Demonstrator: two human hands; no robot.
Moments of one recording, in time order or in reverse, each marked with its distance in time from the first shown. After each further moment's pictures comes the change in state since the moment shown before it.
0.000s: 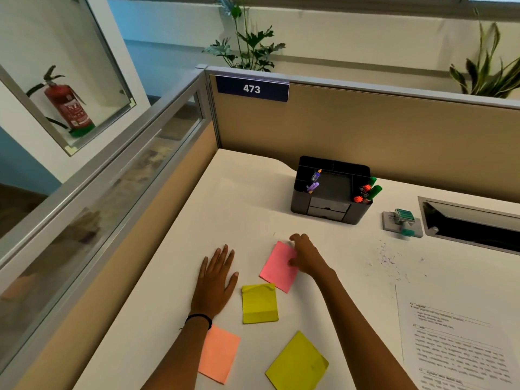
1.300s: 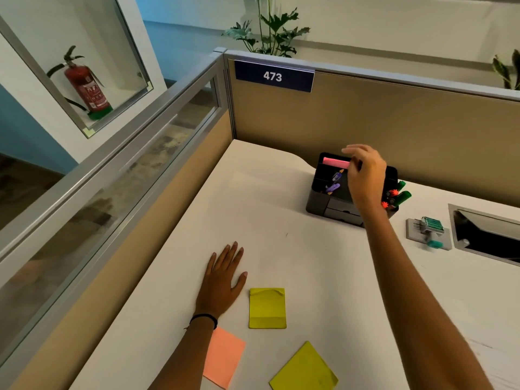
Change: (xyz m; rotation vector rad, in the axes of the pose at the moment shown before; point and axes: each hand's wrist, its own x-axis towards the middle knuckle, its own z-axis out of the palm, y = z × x) left_hand 0.004 -0.006 0.008 -0.069 0.047 0.004; right_hand 0.061 -0.017 -0.145 0.171 0.948 -0.298
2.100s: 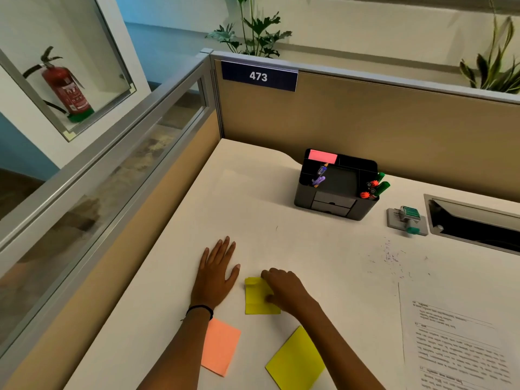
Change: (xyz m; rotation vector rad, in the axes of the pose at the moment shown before) left_hand -0.002 0.004 -0.004 0.023 -0.003 -0.005; right_hand -0.220 -0.057 0.028 -0.417 -1.252 -0.095
